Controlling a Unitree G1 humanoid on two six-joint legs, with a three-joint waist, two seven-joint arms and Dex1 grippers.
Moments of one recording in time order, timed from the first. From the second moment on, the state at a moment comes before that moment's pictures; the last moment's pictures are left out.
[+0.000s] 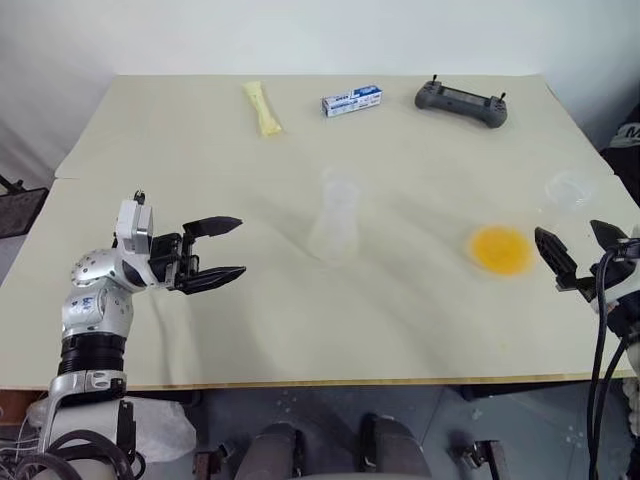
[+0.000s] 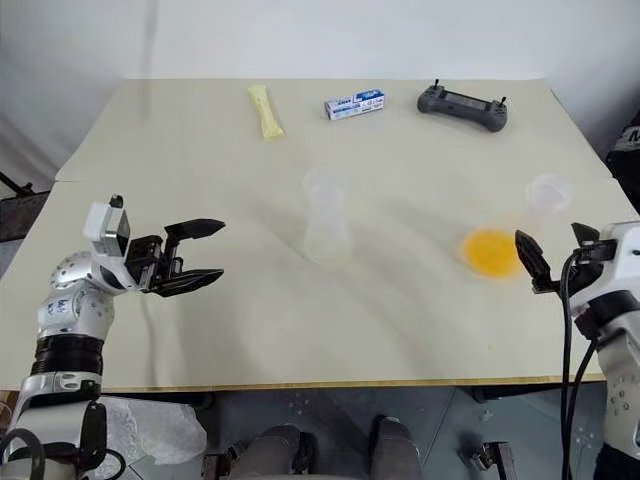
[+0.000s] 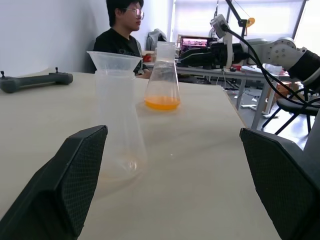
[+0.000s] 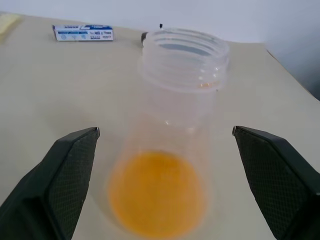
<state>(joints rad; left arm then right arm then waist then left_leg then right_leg) -0.54 0.60 0.21 0.43 -0.63 0.07 -1.50 -0.08 -0.58 -0.63 -0.34 0.51 0.55 0.47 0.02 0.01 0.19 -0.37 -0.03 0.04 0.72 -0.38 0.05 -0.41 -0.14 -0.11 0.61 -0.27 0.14</state>
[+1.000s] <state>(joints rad) -0.53 0.60 0.22 0.40 -0.63 0.08 -1.50 -0.35 -0.65 -0.45 -0.04 0.45 0.36 0.51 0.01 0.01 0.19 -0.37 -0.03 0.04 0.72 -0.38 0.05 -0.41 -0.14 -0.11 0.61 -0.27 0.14</state>
